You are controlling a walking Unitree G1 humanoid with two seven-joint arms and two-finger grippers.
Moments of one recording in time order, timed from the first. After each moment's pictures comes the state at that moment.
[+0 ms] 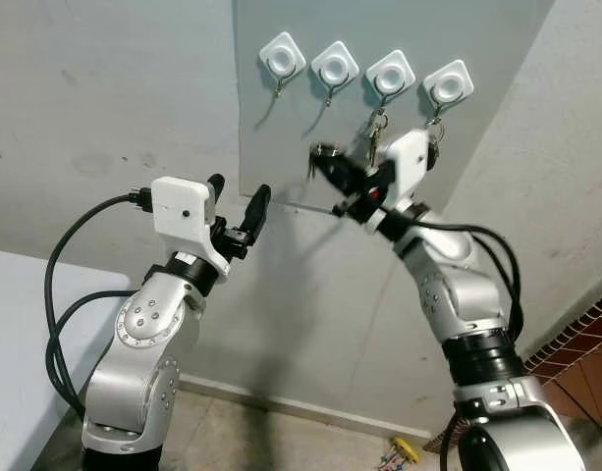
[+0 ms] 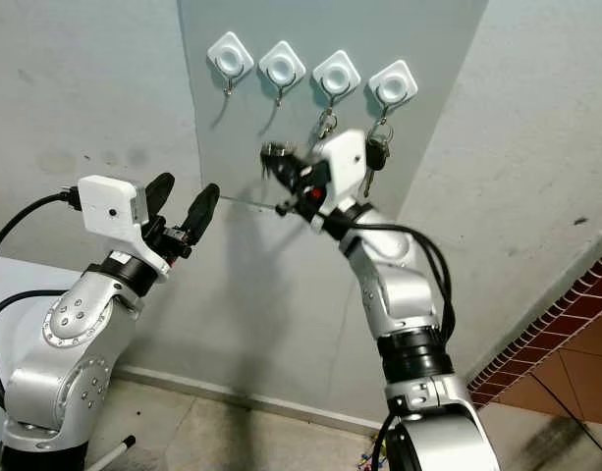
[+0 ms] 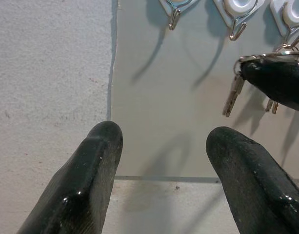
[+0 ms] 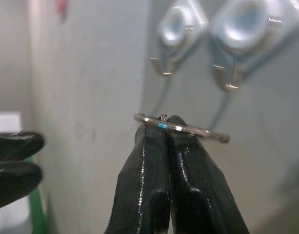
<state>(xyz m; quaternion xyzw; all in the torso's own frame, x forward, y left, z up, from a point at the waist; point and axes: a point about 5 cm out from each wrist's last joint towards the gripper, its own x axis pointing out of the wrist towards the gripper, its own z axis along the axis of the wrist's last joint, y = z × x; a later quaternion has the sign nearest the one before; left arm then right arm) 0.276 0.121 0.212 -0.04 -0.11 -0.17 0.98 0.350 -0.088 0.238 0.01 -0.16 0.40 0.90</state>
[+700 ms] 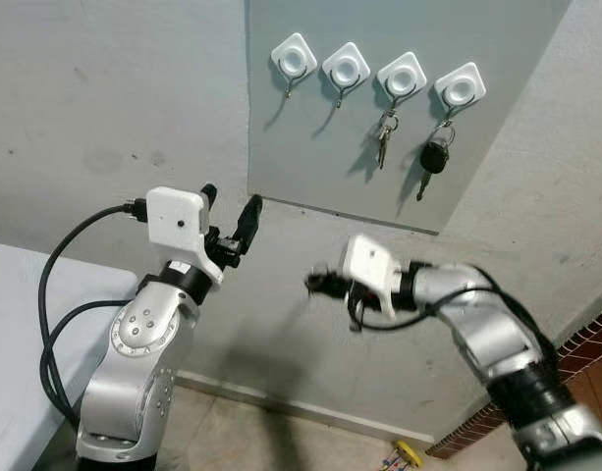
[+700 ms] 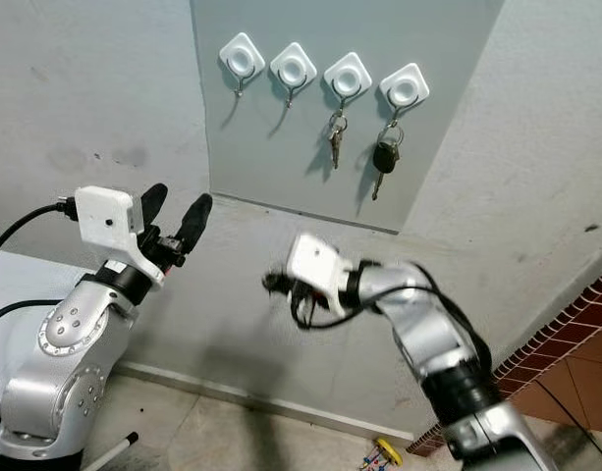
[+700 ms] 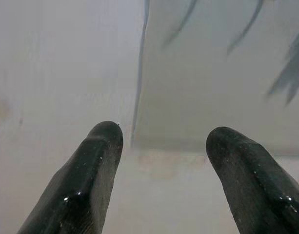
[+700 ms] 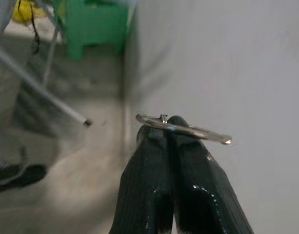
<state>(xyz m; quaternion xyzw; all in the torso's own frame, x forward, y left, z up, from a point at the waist) 0.274 0.137 0.167 -0.02 -0.04 -0.13 0.99 0.306 -0.109 0.113 -0.24 0.11 0.55 0.79</state>
